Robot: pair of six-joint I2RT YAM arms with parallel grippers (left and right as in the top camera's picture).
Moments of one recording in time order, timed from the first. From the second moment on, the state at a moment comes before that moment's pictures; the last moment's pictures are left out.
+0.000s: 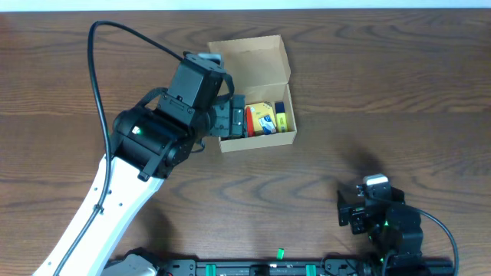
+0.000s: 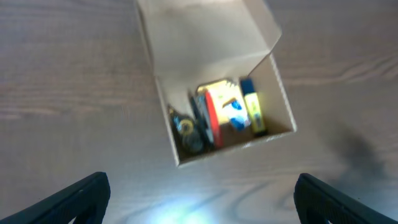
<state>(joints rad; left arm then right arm) -0.56 1.36 1.56 -1.13 -0.11 -0.40 0.10 0.01 0.19 -0.79 0.00 -0.12</state>
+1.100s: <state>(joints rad) -0.16 1.60 1.56 -1.17 0.22 -0.48 0.10 0.27 0.34 -0.37 -0.29 0.08</state>
